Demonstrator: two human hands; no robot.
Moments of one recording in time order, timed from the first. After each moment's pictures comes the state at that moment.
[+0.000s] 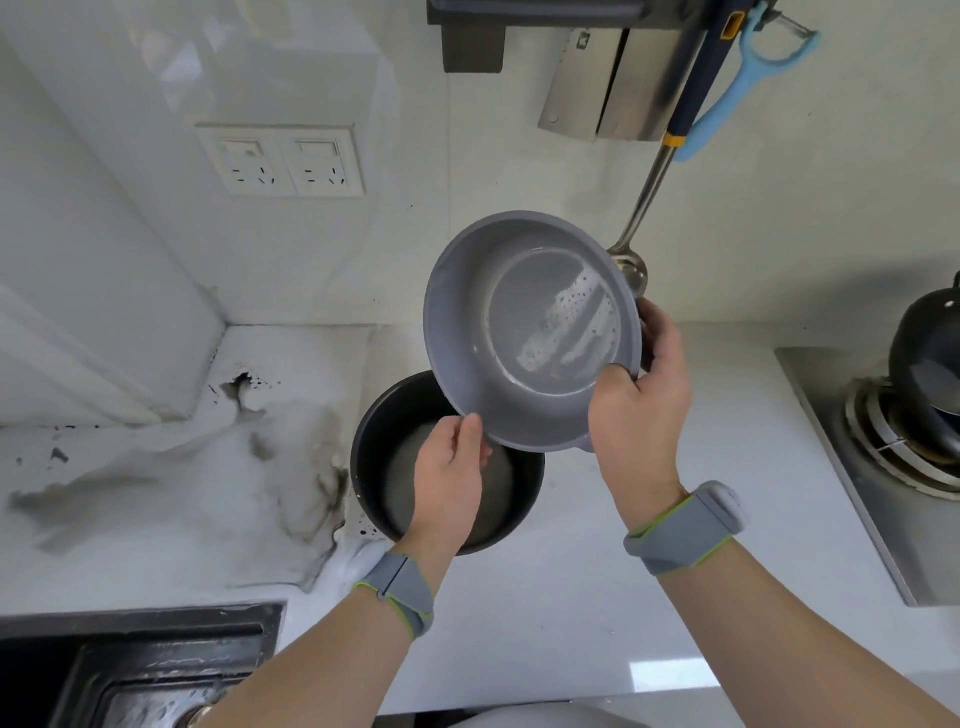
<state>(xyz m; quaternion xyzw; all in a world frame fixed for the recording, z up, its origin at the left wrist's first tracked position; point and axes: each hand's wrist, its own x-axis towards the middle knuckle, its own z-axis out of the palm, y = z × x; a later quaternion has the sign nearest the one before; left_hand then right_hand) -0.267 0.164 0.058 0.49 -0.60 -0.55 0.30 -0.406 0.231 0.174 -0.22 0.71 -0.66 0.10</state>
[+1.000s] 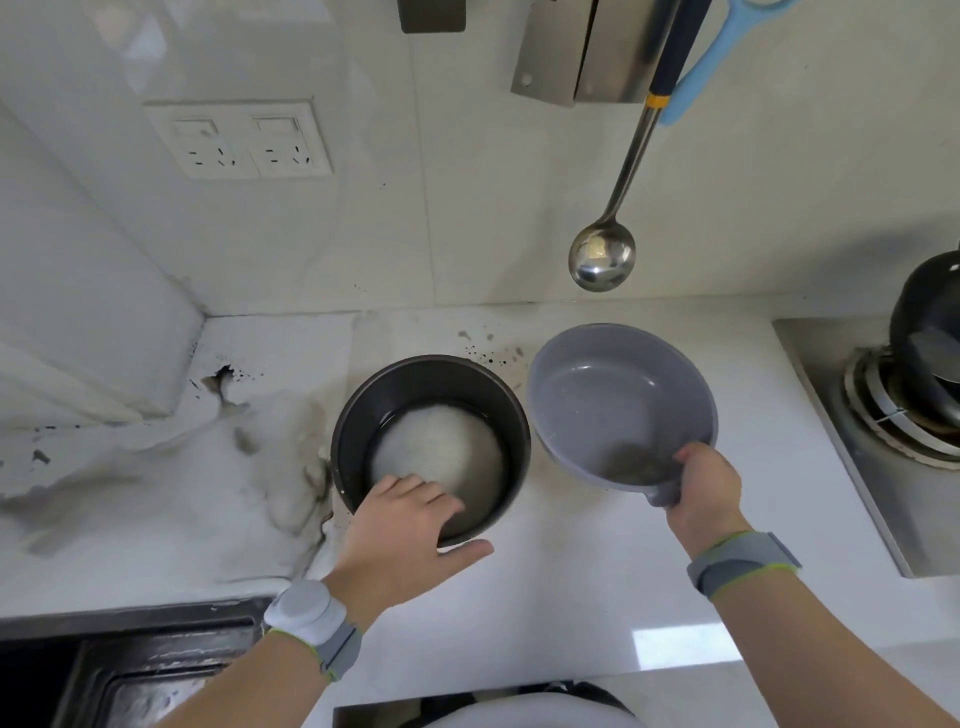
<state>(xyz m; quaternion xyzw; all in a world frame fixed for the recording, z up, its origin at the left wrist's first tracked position) -0.192 0.169 0.012 0.27 -0.96 -0.09 0.07 -0.497 0.322 0.044 0.21 0.70 -0.63 0.26</state>
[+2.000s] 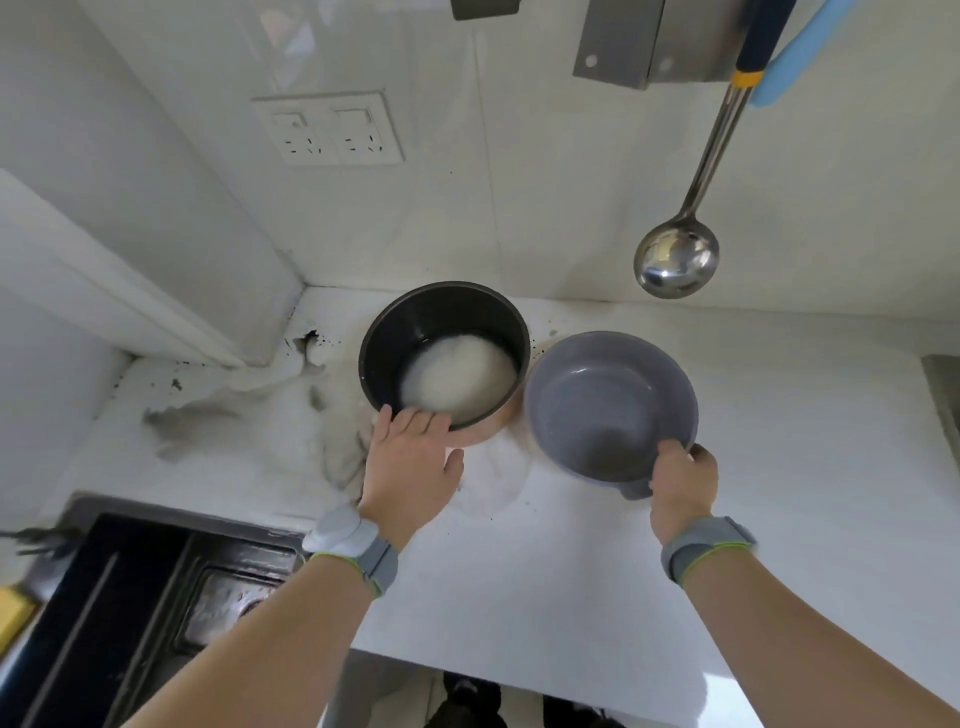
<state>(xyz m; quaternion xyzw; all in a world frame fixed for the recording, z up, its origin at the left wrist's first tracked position) -0.228 0.149 0.036 0.49 -0.87 -0.04 -0.02 -0.507 0.262 -0.017 0.09 0.77 -0.53 0.34</state>
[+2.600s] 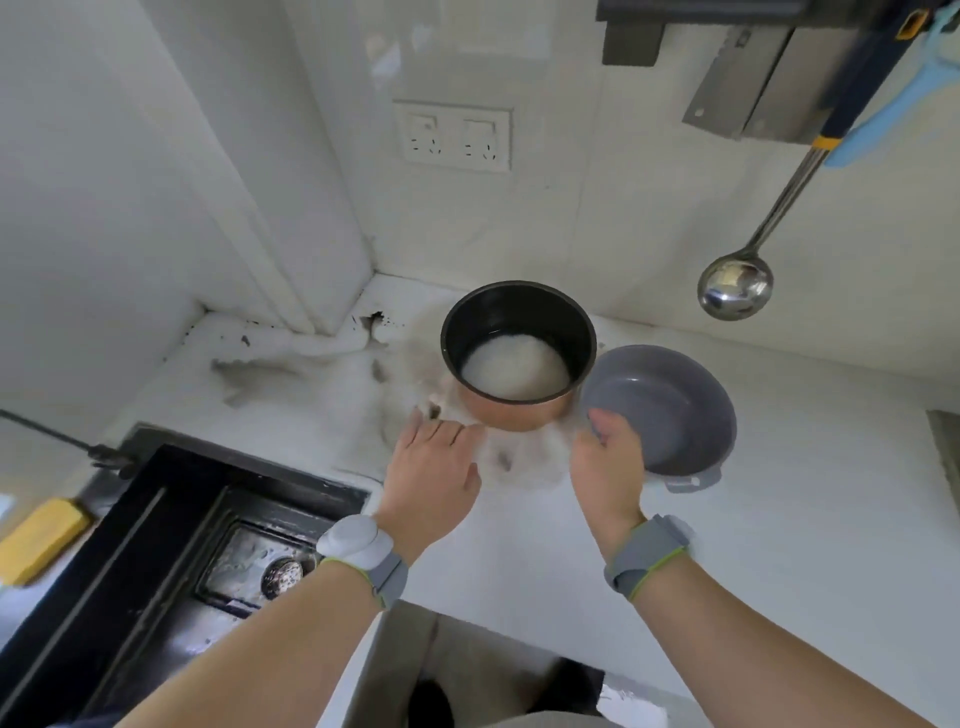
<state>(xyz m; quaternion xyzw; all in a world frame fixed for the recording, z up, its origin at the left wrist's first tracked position) -0.150 0.203 0.067 0.46 -0.89 -0.05 0.05 -0.350 0.258 0.077 -0.26 0.79 -0.45 0.32</state>
